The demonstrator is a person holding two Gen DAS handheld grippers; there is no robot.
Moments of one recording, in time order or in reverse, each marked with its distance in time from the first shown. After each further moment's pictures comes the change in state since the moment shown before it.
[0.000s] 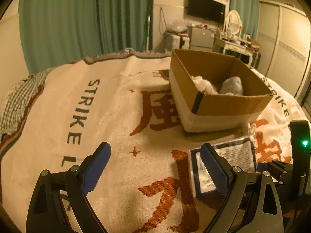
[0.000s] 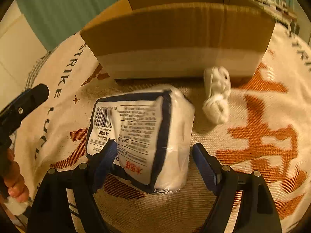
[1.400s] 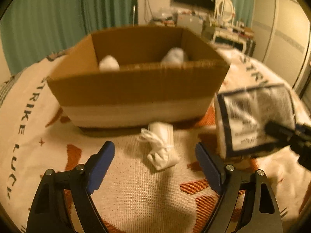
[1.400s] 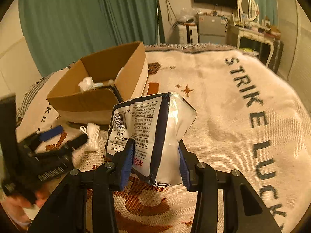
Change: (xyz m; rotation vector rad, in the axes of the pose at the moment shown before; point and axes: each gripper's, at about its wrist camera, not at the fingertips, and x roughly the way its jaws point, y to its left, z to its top) left arm 0.062 -0.176 -0.005 0.012 0.101 -0.022; right arm -0.114 -0.167 0.019 -0.039 -0.215 -0.061
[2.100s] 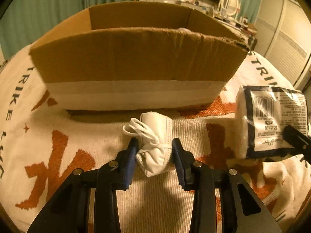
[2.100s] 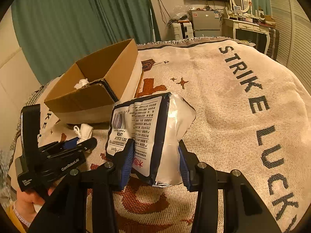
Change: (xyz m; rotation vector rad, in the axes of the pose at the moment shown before) left arm 0.007 0.018 -0.013 -0.064 0.083 -0.056; right arm -0.008 -0.014 -0.017 0.082 -0.035 0.005
